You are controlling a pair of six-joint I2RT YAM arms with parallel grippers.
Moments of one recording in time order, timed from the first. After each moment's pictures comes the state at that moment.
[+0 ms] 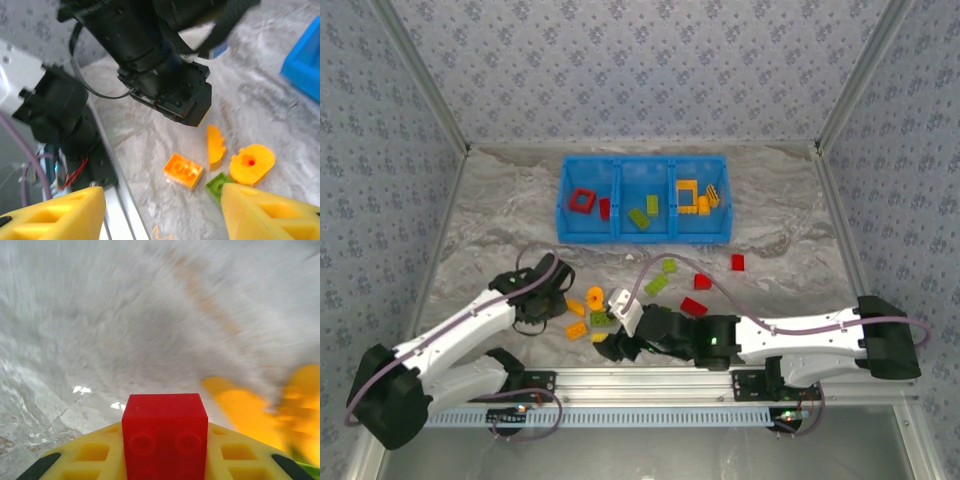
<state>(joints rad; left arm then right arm) -0.64 1.02 0.66 -0.92 -0.21 -0.97 1.46 1.21 0.76 0.05 0.28 0.29</state>
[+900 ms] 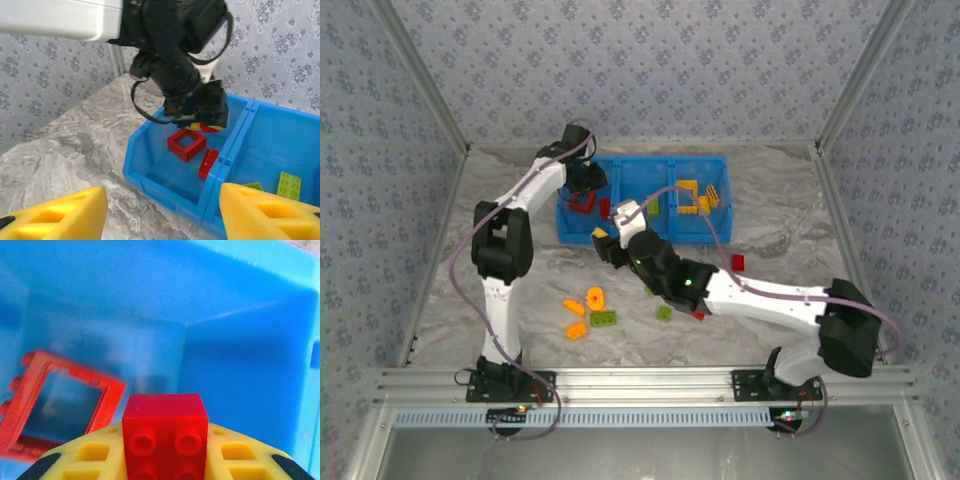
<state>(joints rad) -0.32 2.21 1.93 -0.74 0.14 -0.55 1.11 1.48 1.04 0.19 0.51 0.19</state>
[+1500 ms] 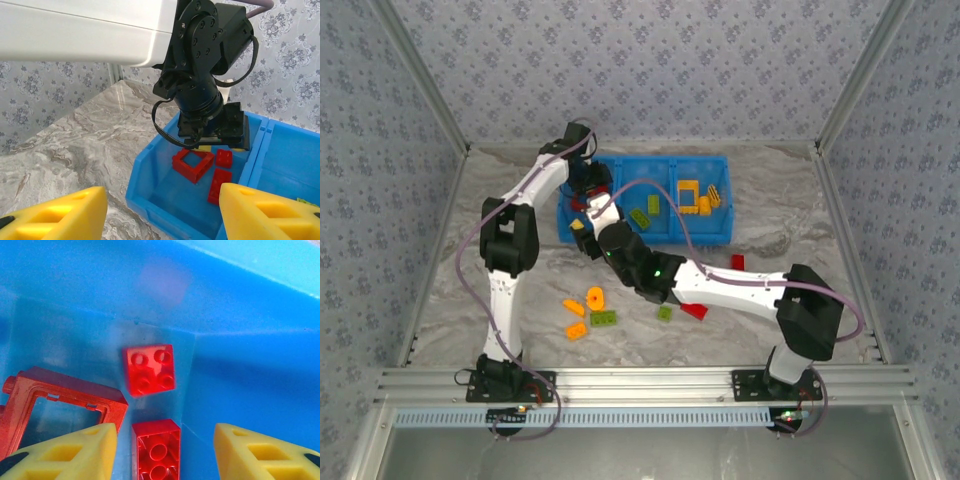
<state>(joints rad) -0.30 2.29 2.03 -0.79 0.16 -0.56 1.12 1.65 1.20 0.23 0.57 0.14</state>
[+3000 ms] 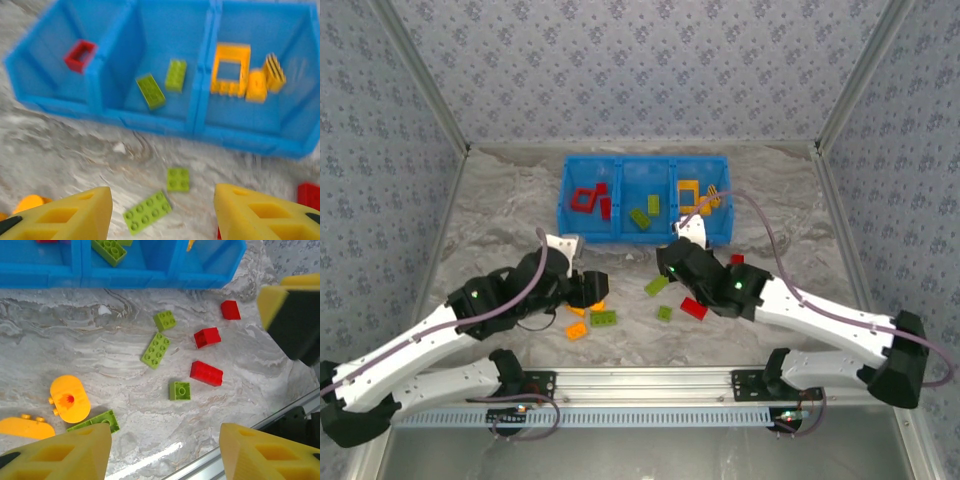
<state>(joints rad) -1.06 0.81 0.91 -0.79 -0.18 -0.82 1.02 1.19 0.97 -0.56 0.59 0.61</state>
